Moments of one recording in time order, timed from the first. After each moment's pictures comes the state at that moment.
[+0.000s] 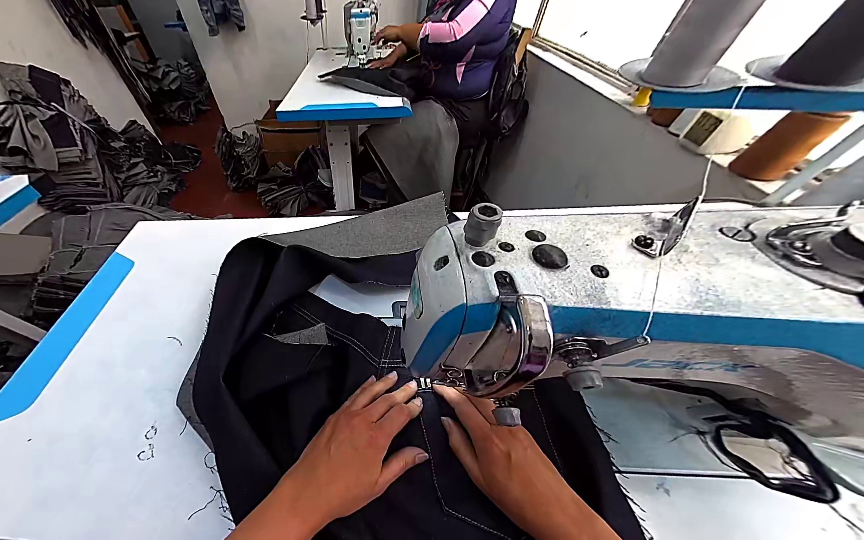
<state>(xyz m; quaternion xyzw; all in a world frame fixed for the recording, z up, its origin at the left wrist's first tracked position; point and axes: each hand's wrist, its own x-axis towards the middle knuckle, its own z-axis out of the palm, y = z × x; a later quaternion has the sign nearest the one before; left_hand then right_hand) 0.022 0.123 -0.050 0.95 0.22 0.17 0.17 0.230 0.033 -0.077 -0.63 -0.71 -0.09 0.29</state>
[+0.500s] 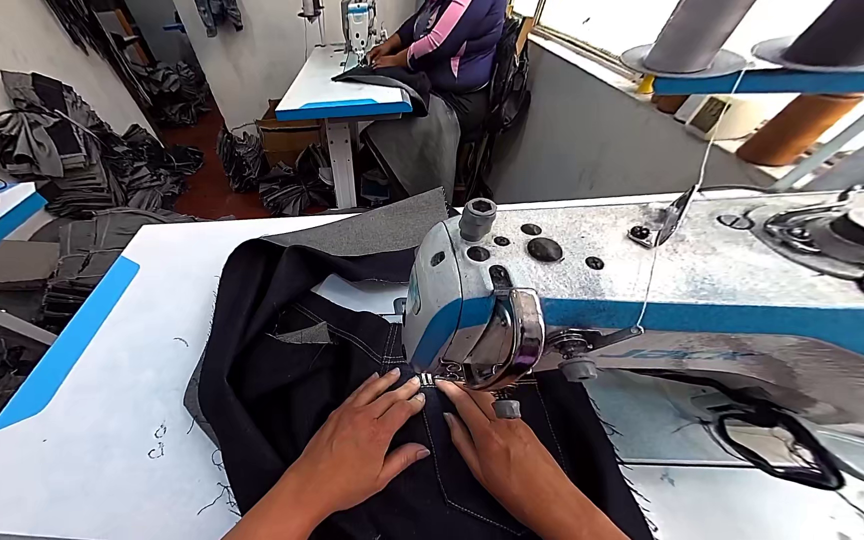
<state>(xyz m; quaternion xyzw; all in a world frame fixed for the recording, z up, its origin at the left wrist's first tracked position) 0.020 0.125 -0.049 0.95 0.21 0.16 0.16 0.227 0.032 -0.078 -0.64 -0.71 -0.09 0.28</state>
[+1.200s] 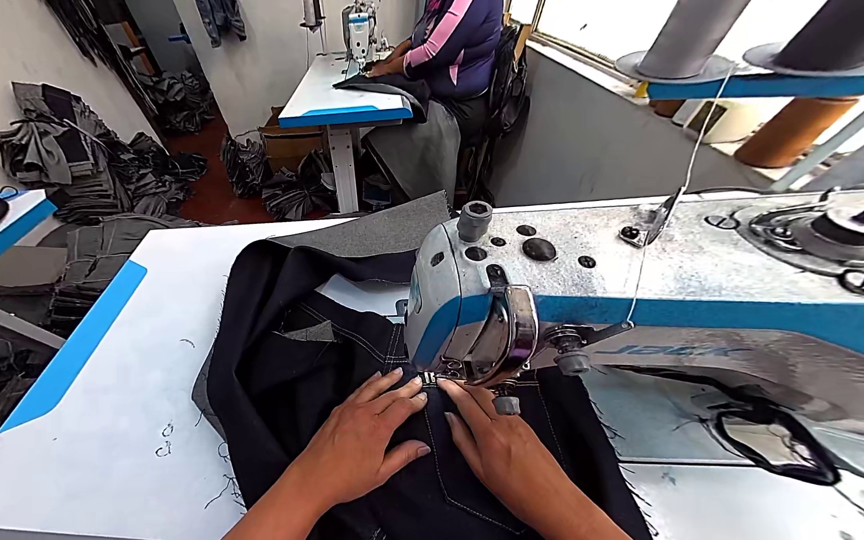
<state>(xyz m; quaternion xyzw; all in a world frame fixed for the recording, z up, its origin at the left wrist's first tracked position) 0.018 0.130 -0.047 0.95 0.21 0.14 0.19 0.226 0.033 -0.079 -0.64 -0.71 -0.09 0.29</state>
